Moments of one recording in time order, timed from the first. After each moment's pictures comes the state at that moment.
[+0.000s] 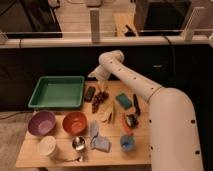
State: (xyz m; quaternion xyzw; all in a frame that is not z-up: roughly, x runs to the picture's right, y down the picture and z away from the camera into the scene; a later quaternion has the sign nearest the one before) arm -0.062 -0.051 0.909 -0.12 -0.25 -0.33 0.90
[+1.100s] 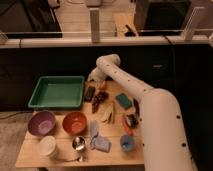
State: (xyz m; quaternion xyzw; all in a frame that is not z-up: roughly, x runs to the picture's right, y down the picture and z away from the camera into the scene) arm -0.085 -0.050 0.949 -0.09 -0.26 -0.35 0.90
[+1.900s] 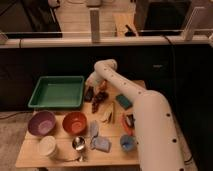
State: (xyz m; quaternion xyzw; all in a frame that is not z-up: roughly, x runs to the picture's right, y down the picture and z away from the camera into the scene) arm -0.100 -0.026 0.982 -0.09 -0.28 -0.37 0.88
